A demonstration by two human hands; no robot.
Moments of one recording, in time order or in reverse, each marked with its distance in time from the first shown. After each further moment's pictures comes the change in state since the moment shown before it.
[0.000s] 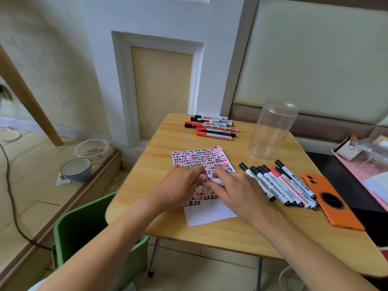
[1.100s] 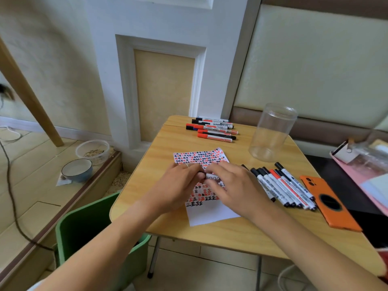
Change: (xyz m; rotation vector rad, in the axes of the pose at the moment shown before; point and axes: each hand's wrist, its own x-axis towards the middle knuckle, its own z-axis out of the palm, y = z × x) left_hand -0.012 0.008 -0.015 0.047 0.059 -0.011; right_hand 0.011 -0.010 -0.007 0.036 0.119 -0.143
